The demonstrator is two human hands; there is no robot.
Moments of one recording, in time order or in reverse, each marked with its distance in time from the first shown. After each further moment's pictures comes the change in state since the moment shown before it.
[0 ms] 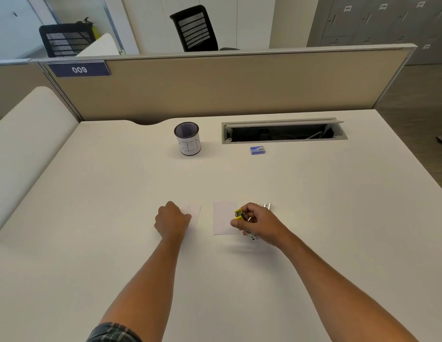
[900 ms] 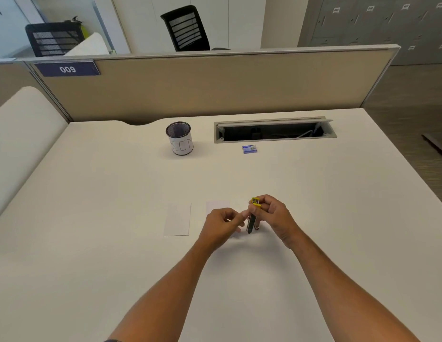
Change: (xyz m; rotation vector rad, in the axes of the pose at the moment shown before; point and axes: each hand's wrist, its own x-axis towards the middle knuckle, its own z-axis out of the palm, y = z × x) left_hand -0.079 0.050 0.053 -0.605 -0.547 0.510; right_hand -0.024 -0.002 -0.033 0.321 0.188 -0.097
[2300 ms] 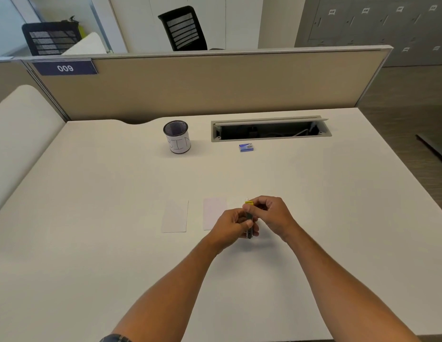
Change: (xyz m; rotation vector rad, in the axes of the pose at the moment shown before) left_hand -0.012 0.021 0.025 -0.149 -0.247 -0.042; right_hand -0.002 -0.003 -0.006 -0.230 0.011 -0.033
